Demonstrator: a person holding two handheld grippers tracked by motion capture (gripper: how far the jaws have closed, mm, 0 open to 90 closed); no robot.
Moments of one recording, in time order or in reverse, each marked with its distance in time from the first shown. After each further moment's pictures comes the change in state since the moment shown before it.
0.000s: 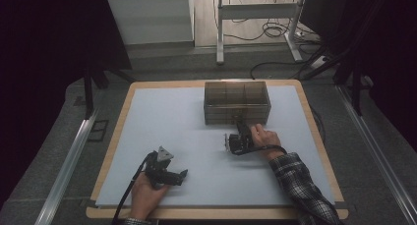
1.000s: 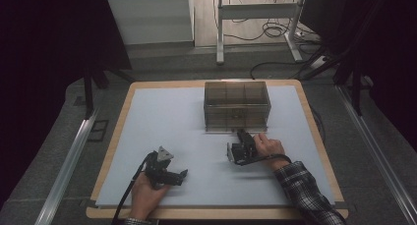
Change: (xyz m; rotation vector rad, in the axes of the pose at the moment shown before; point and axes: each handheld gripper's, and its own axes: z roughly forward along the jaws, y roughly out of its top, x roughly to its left) left arm 0.000 0.000 0.000 0.001 0.001 0.000; right arm 0.007 -0.002 -0.038 -0.049 0.036 0.023
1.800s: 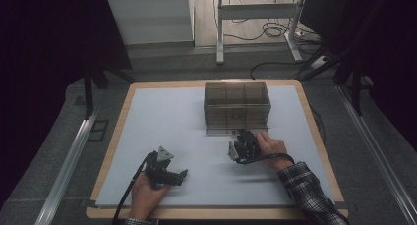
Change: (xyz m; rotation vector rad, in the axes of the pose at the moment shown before) left arm 0.000 0.000 0.000 0.000 0.000 0.000; right arm -0.015 -0.006 -0.007 -0.060 0.118 0.082
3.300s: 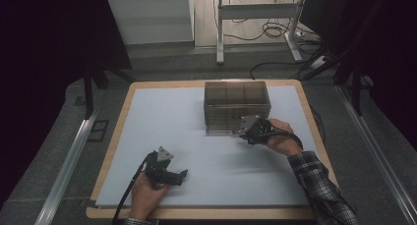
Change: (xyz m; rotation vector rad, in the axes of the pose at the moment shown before) left arm 0.000 0.000 0.000 0.000 0.000 0.001; right arm -0.071 -0.038 0.009 -0.141 0.525 0.369
